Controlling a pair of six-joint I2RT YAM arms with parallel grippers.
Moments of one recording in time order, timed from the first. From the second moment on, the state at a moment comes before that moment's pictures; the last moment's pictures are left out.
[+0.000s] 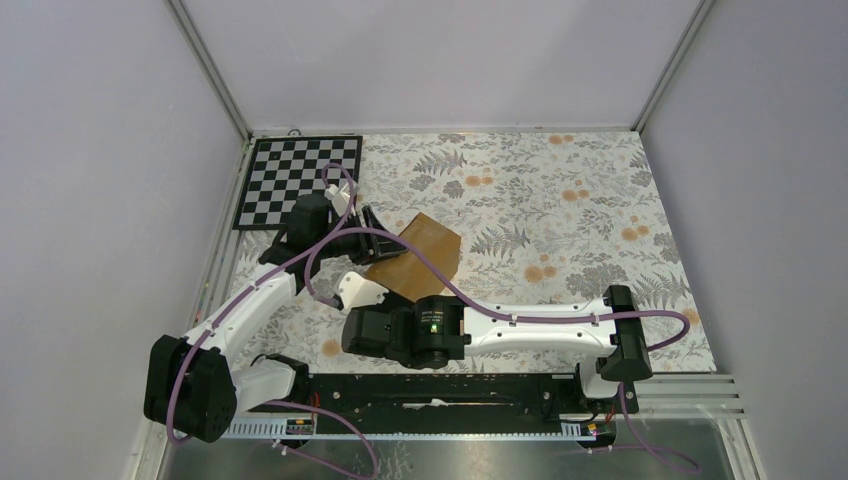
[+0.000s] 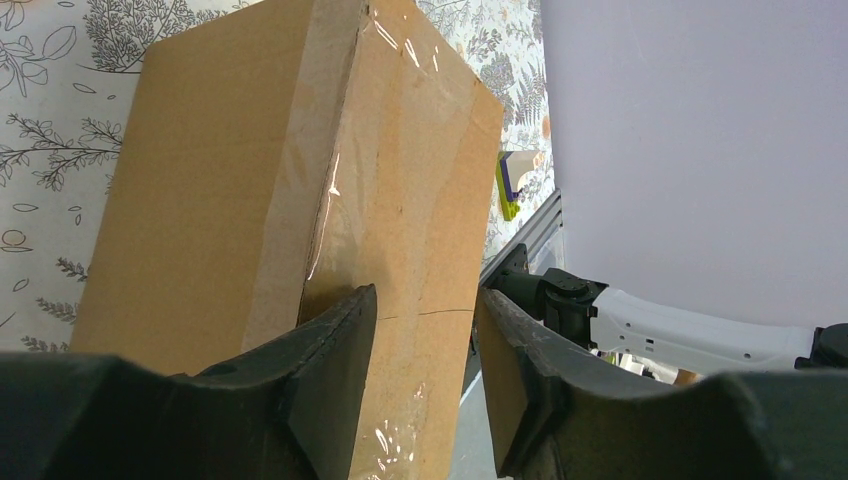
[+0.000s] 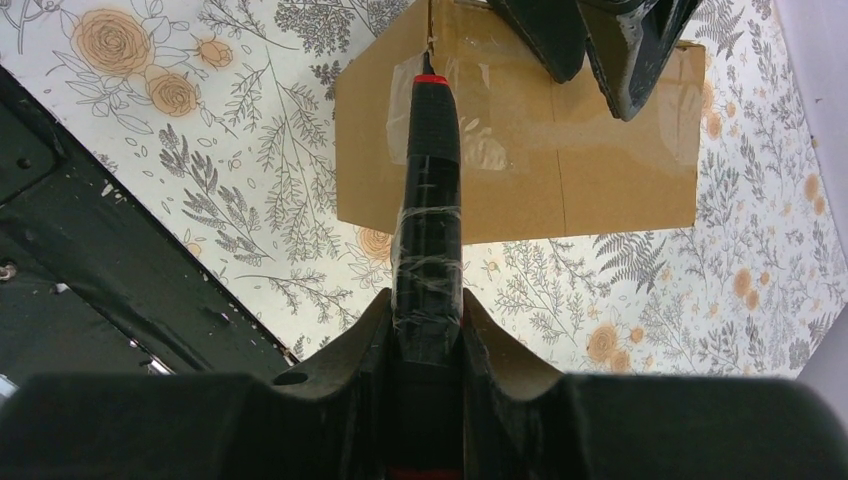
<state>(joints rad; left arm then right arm) -0.32 1.15 0.74 -0.13 0.69 -0.78 1.54 1.74 1.68 -1.00 0.71 0.25</state>
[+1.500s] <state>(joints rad) -0.29 1.16 0.72 -0.11 0.73 -0.75 1.58 1.76 1.75 -1.22 0.69 0.33</state>
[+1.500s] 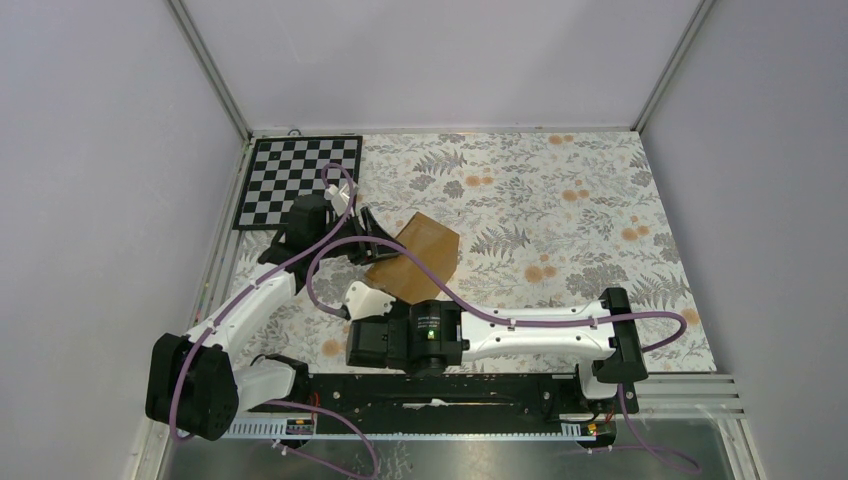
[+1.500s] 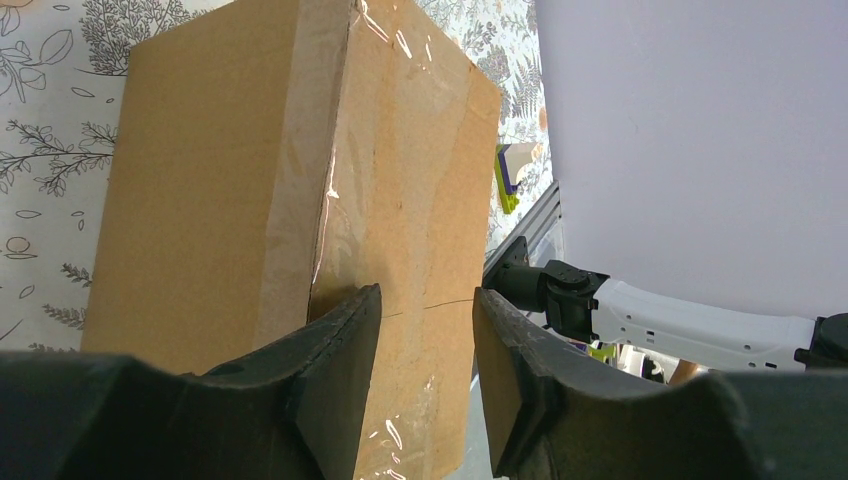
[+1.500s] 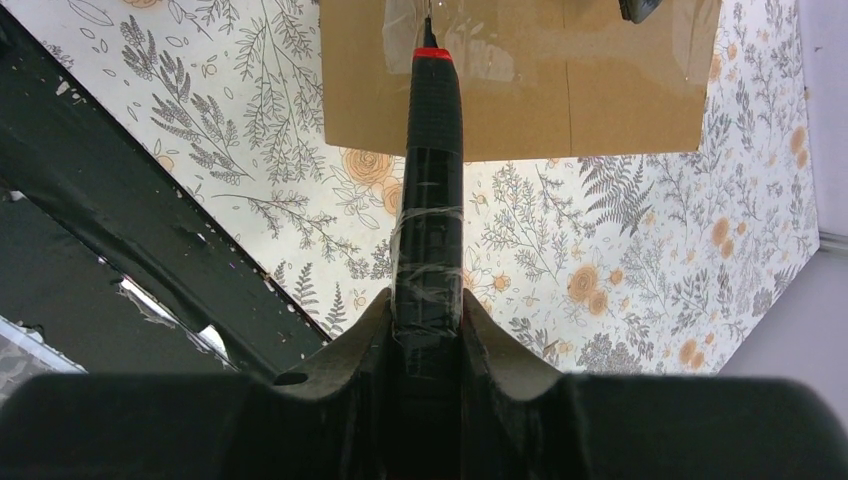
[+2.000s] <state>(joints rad) -0.29 1.16 0.72 -0.11 0.73 -0.74 1.60 1.77 1.75 -1.29 0.70 0.36</state>
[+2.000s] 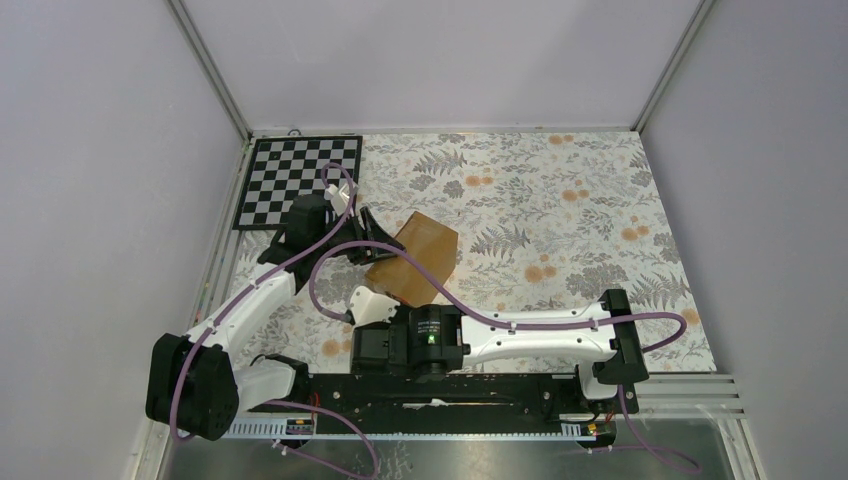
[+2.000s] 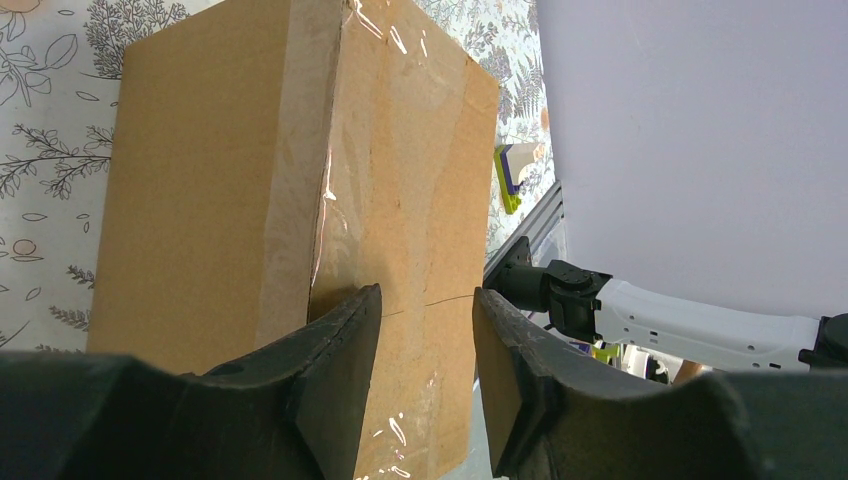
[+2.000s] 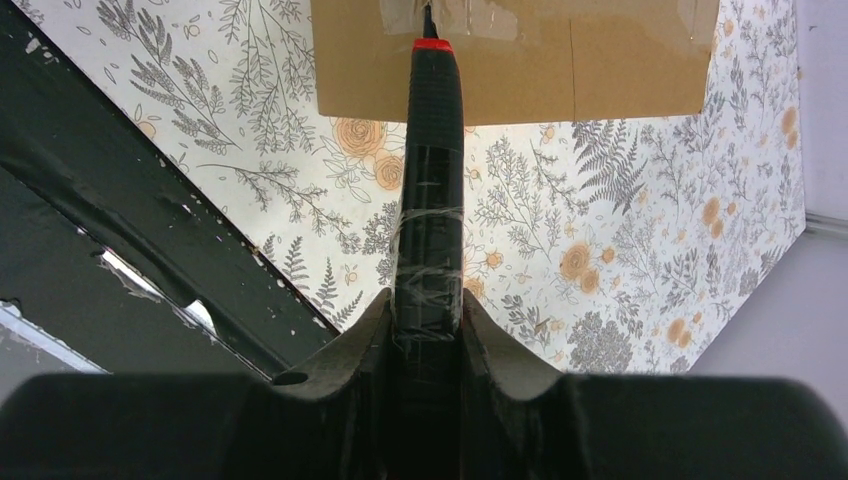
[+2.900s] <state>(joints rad) -0.28 1.18 0.85 -0.27 0.68 -0.71 1.62 1.64 1.75 -1.34 0.72 0.47</state>
